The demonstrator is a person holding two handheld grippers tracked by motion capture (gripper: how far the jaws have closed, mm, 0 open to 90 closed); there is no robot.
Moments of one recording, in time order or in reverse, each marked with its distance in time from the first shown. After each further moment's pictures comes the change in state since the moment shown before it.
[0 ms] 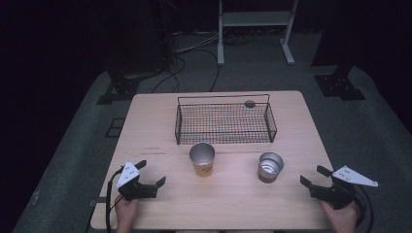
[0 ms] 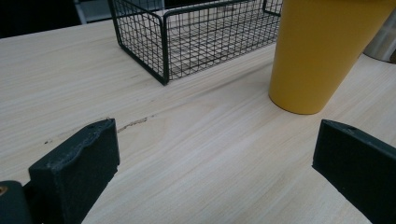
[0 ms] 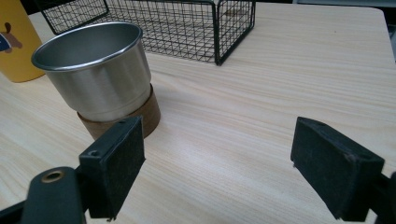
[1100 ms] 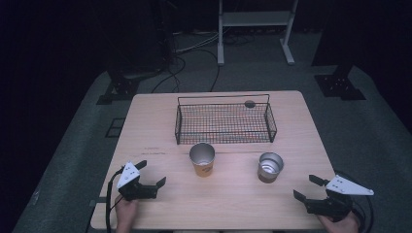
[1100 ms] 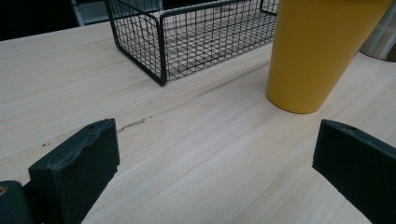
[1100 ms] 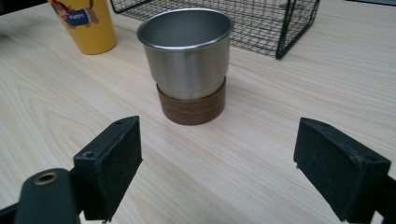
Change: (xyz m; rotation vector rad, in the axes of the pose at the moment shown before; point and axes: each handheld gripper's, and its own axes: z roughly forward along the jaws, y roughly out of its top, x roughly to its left) left arm -0.001 0.000 -0.001 0.000 -0.005 0.014; right arm 0.038 0.002 -0.016 0.058 0.126 -0.103
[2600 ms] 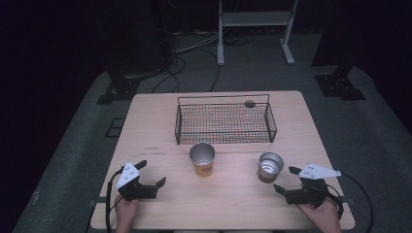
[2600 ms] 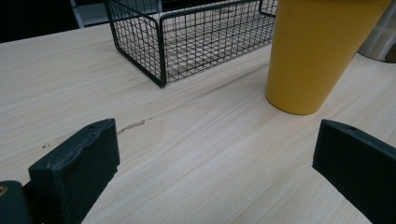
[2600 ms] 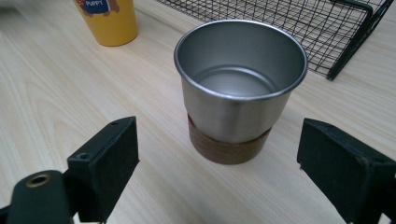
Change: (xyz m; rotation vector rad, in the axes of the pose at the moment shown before) left arm 0.000 0.000 0.000 -0.007 -0.004 0.001; right arm 0.020 0.039 0.048 0.115 0.059 -0.092
